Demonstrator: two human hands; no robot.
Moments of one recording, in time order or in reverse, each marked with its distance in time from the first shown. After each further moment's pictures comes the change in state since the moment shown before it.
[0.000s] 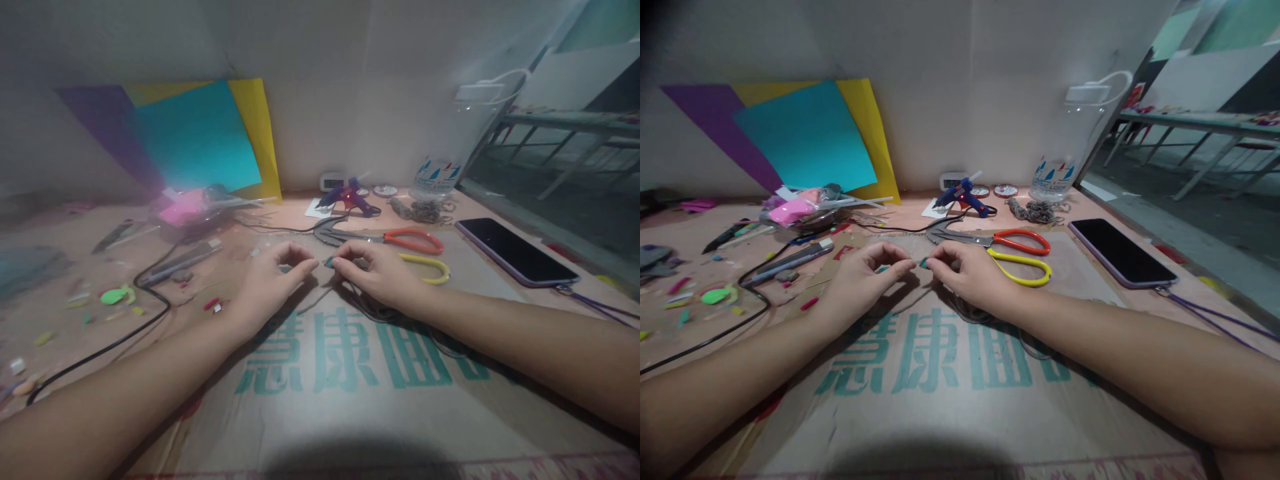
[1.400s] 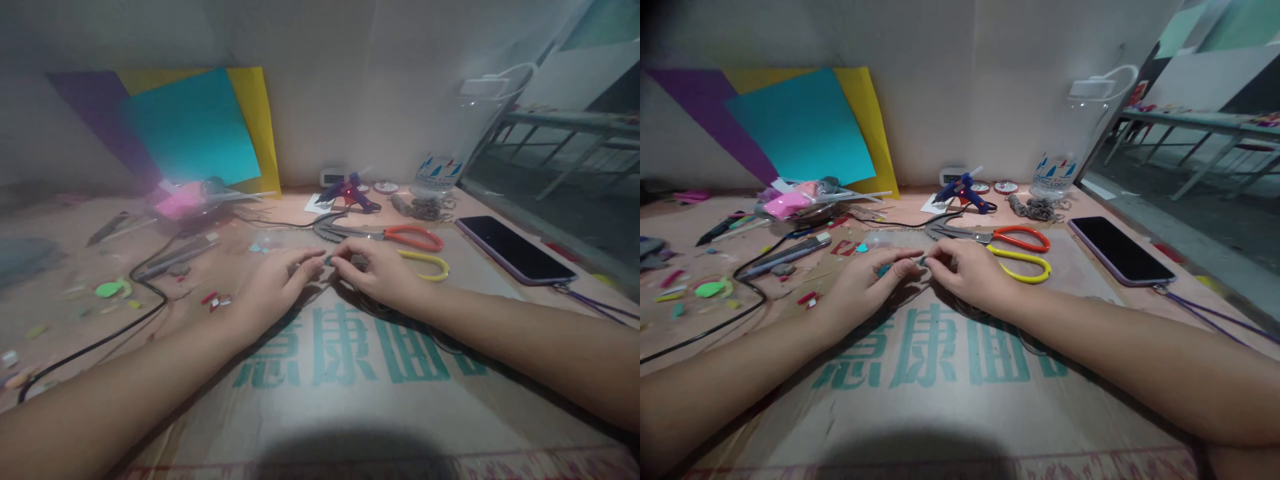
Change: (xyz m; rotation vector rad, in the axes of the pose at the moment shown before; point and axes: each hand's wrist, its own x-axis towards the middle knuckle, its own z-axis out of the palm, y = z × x) left_hand -0.005 -0.005 0.001 0.282 -0.064 0.254; right_hand -0.001 0.005 0.002 -0.210 0.054 -0.176
